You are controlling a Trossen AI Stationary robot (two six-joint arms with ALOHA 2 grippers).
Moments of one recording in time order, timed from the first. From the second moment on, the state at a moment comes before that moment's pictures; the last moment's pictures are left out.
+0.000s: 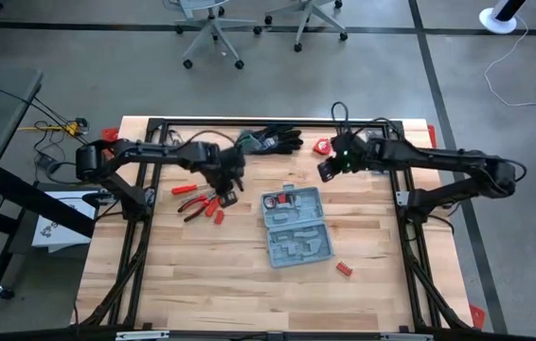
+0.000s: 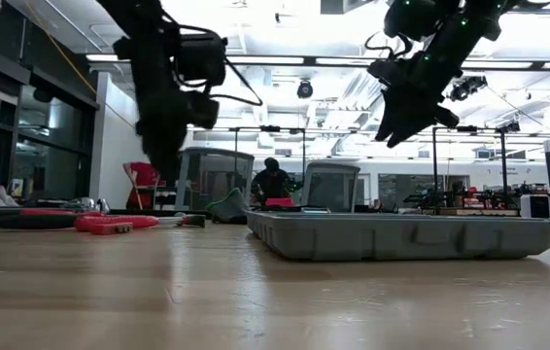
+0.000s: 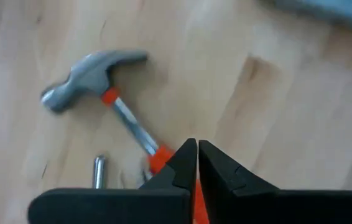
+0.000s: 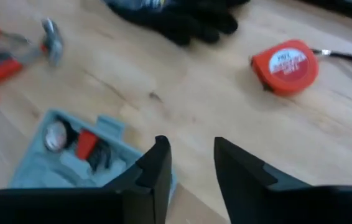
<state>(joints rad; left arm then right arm) 0.28 1.56 0.98 -0.74 0.04 -0.13 -0.31 1.24 0.87 -0.57 0.17 0.63</state>
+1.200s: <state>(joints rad) 0.04 1.48 0.84 -0.36 0.05 -0.45 0.78 1.32 0.87 -0.82 0.37 1.40</state>
